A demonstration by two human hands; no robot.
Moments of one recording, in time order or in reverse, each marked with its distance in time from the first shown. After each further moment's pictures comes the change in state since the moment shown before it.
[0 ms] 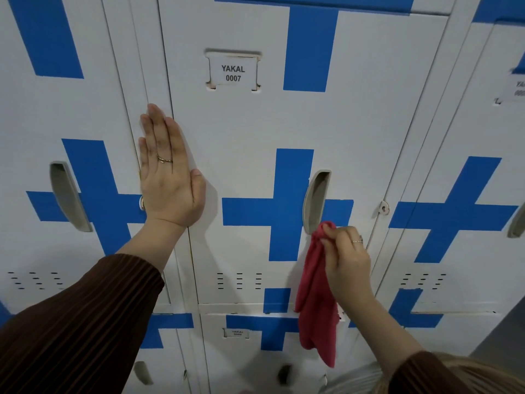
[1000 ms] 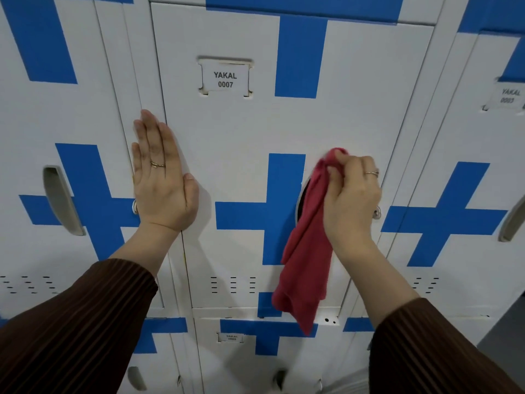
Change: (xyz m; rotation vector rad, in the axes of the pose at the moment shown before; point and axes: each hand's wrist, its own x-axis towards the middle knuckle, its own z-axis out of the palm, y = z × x) left_hand -0.001 0.000 0.001 0.012 -0.008 -0.021; right_hand 0.096 -0.051 -0.021 0.082 0.251 0.092
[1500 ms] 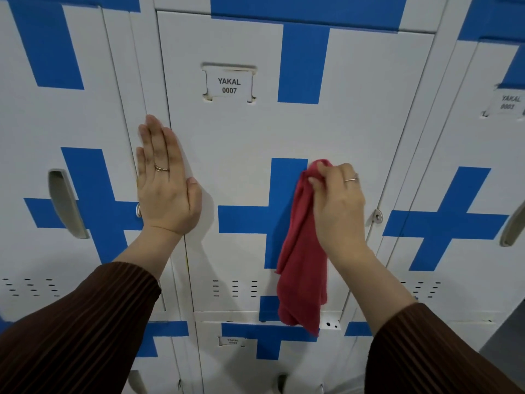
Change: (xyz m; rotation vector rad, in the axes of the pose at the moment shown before) left_hand 0.000 0.001 -0.001 0.000 0.009 -0.001; right_hand -0.005 -0.002 0.006 -0.076 -0.100 -0.160
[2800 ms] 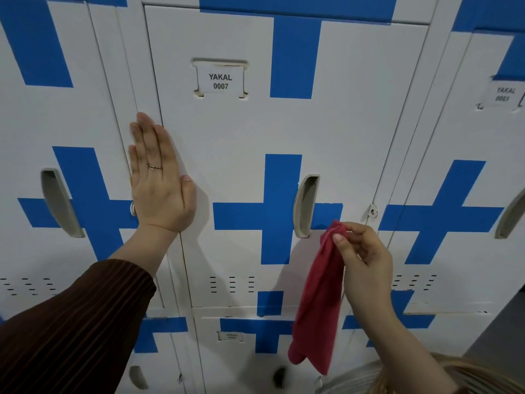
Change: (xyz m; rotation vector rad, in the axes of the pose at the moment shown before) left_hand 0.000 0.000 0.001 0.009 0.006 0.016; right_hand -0.071 0.016 -0.049 0.524 -0.141 0.736
